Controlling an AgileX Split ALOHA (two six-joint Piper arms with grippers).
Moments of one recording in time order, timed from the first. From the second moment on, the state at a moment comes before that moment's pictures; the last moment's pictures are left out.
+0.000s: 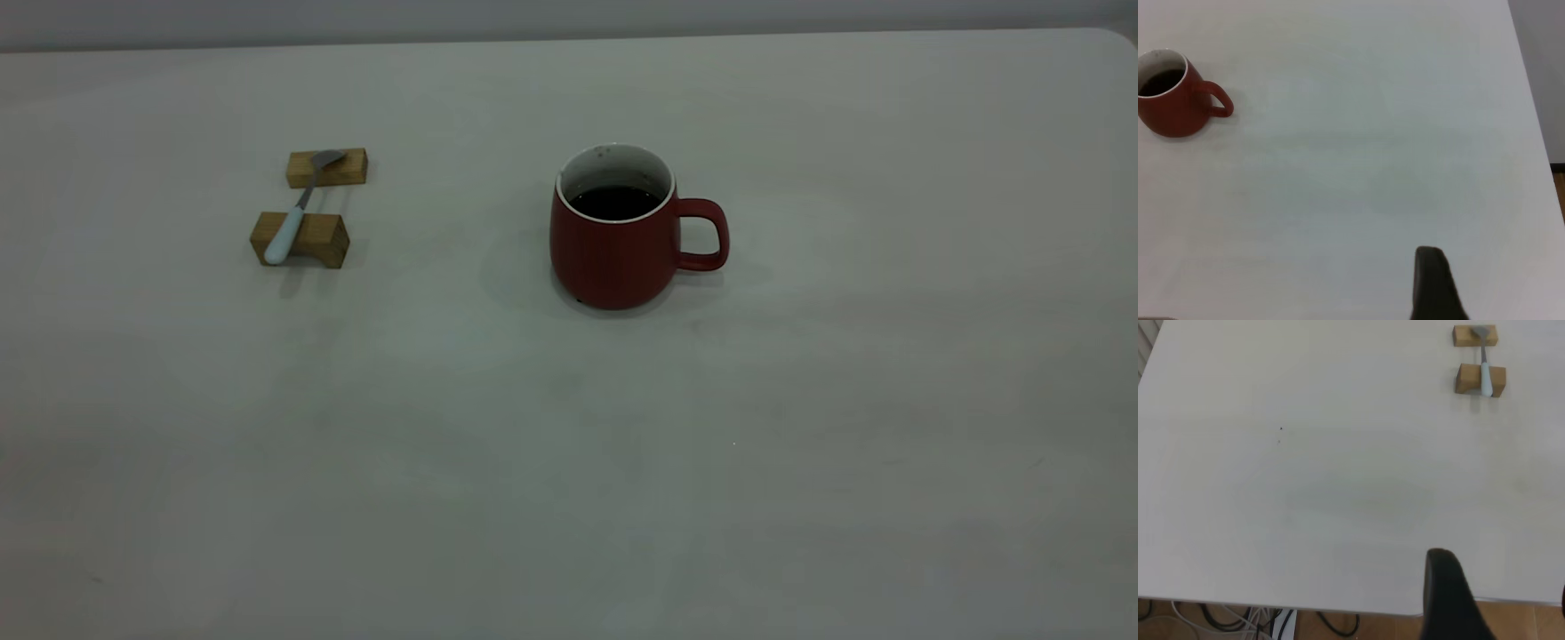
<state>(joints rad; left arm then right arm) -0.01 -0.02 -0.49 0.09 1.14 -0.08 -0.02 0.02 -0.47 0.03 1.14 -0.05</state>
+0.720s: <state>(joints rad) -0.01 0.42 -0.61 0.13 0.96 -0.14 -0.02 0.02 -0.47 0.03 1.14 -0.05</state>
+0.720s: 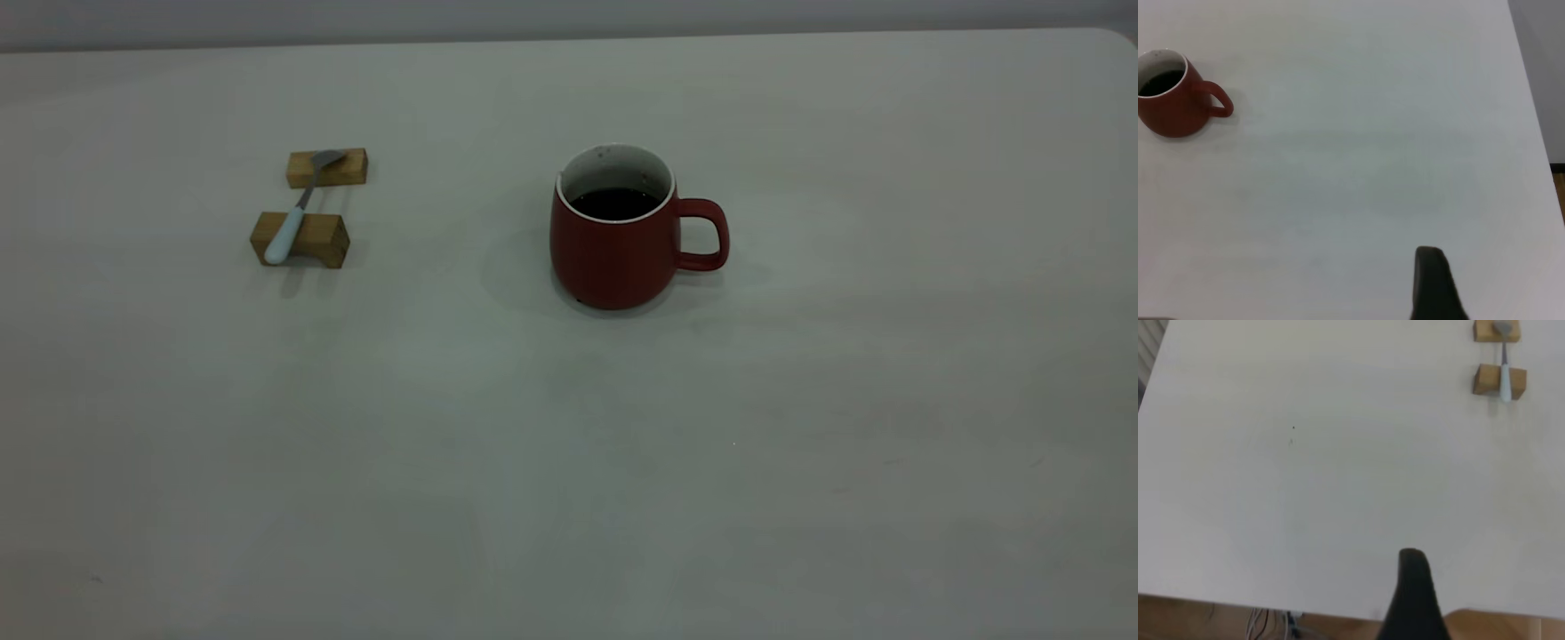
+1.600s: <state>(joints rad) -0.06 1.66 -0.91 -0.02 0.40 -0.09 -0.02 0.02 -0.47 0.03 1.14 -0.05</state>
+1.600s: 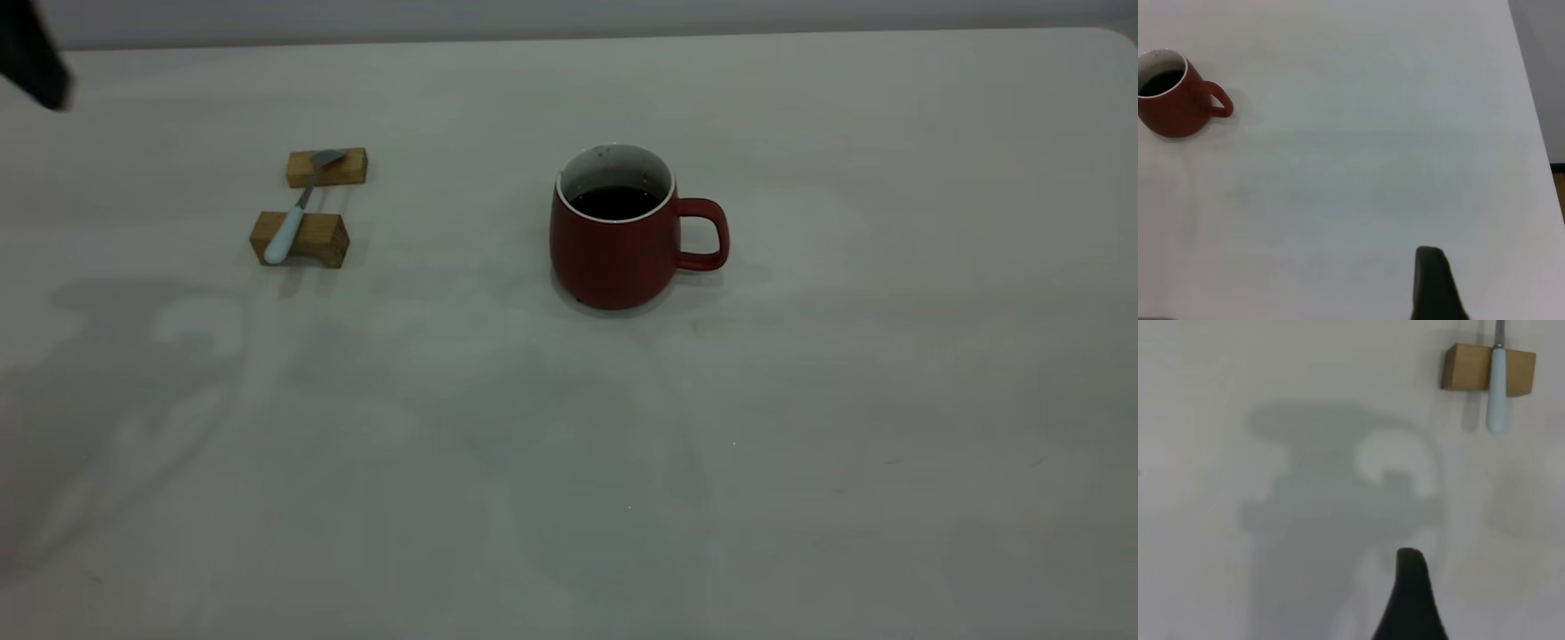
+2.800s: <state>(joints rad) -0.16 2.32 -1.30 -0.07 0.37 -0.11 -0.02 0.02 -0.47 0.03 1.14 -0.05</state>
